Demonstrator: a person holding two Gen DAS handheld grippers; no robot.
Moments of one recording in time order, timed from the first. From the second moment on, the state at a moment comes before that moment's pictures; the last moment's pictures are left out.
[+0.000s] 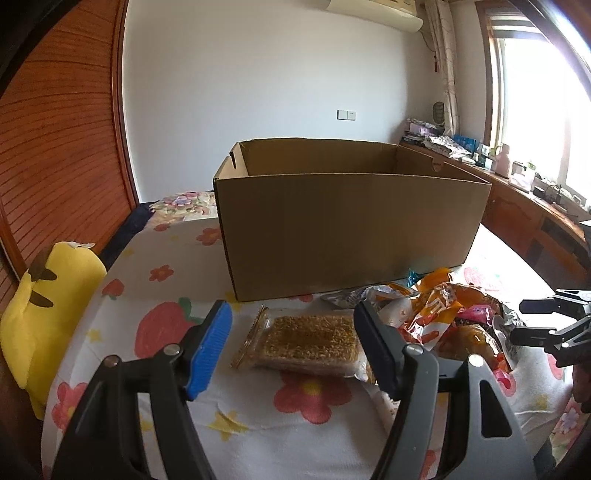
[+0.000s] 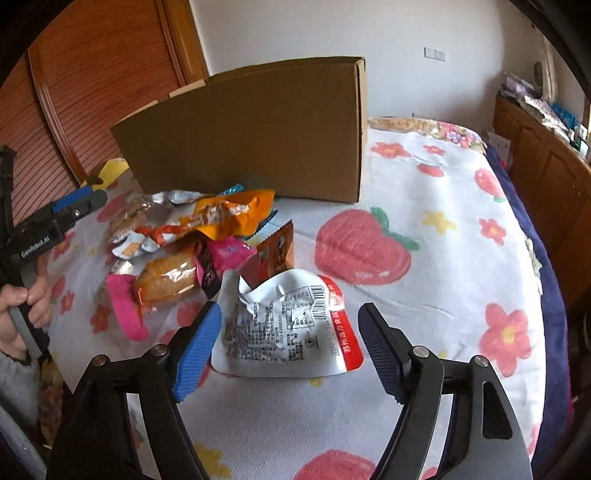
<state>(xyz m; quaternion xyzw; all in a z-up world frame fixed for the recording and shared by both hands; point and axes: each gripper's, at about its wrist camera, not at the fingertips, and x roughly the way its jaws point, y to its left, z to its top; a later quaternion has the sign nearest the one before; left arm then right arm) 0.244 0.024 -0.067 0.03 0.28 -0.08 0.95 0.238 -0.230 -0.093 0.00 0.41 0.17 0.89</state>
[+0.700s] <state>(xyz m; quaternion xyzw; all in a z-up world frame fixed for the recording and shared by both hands) 0.264 0.005 -0.084 0.06 0.36 -0.11 0.93 0.247 -0.201 -0.108 -0.07 0.44 0.16 0.88</state>
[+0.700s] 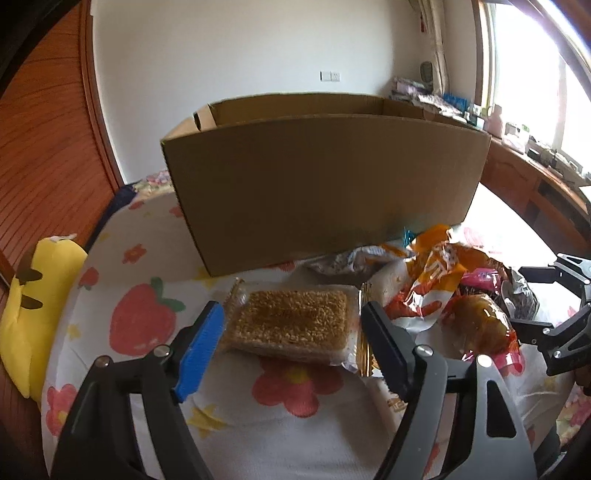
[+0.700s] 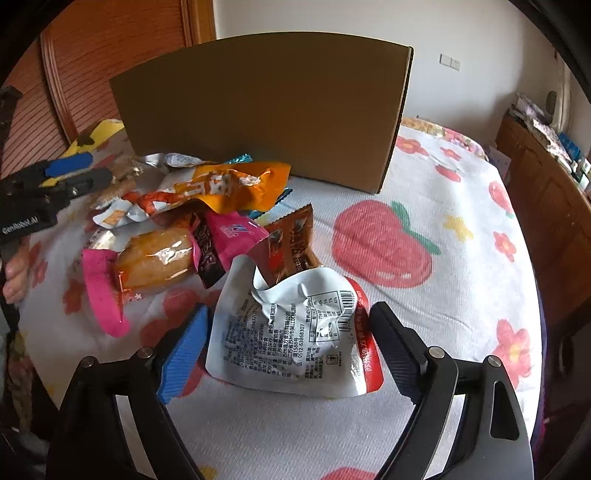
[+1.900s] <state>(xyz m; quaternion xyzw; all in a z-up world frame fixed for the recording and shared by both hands) 0.266 -0.004 -0.082 0.10 0.39 -0.12 0.91 0.245 -0.199 -0.108 -0.07 0.43 0.15 0.88</state>
